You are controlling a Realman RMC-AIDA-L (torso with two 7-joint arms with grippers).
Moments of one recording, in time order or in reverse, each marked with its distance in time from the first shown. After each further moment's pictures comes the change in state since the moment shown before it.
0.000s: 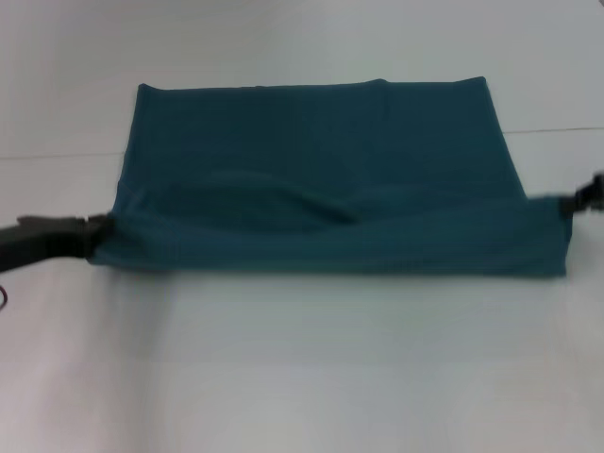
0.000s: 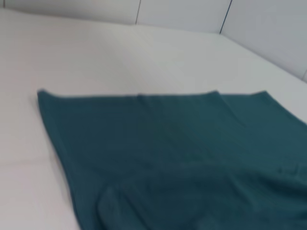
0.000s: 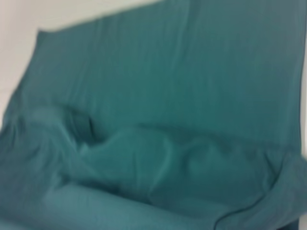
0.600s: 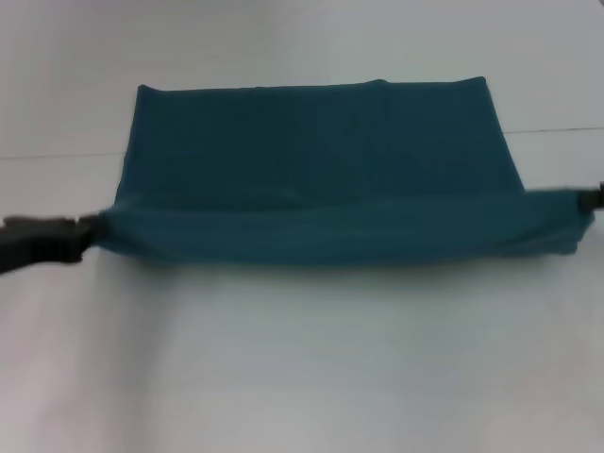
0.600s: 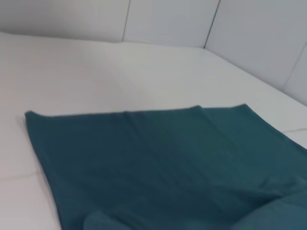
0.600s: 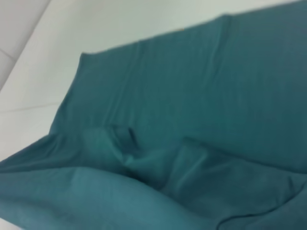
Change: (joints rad) left arm 0.071 -0.027 0.001 0.173 -0.001 0.121 -0.053; right arm -0.058 -0.007 0.047 -0.131 0.081 -0.177 0.013
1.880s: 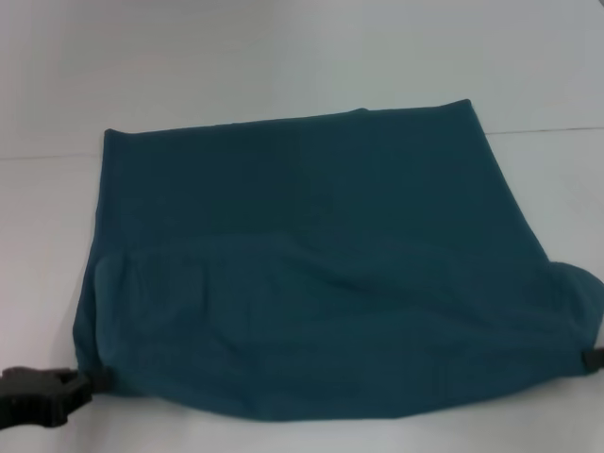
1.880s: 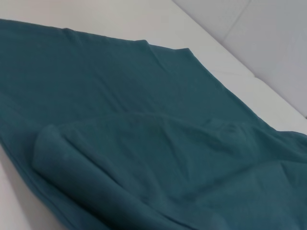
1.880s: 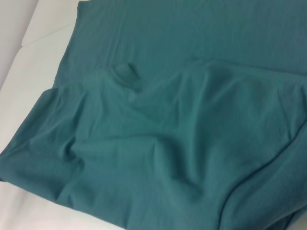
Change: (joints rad) left arm 0.186 -0.015 -0.089 -0.030 0.009 0.365 0.069; right arm -0.232 0.093 0.005 0.025 0.029 -0.140 -0.204
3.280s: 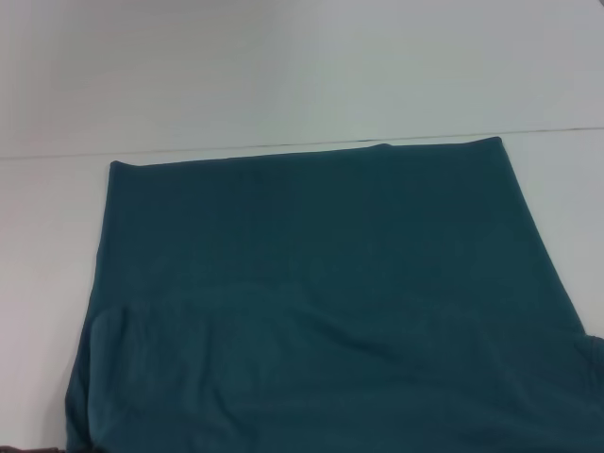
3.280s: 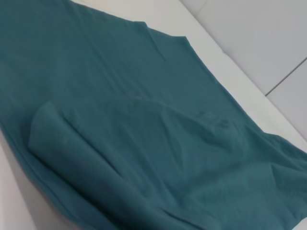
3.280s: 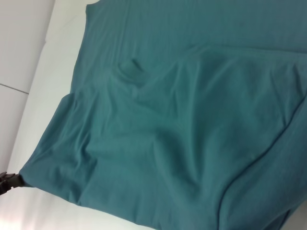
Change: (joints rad) left arm 0.083 0.000 -0.075 0.000 0.046 0.199 0.027; right arm -0.201 0.044 0.117 -0.010 -0.002 -0.160 -0.114
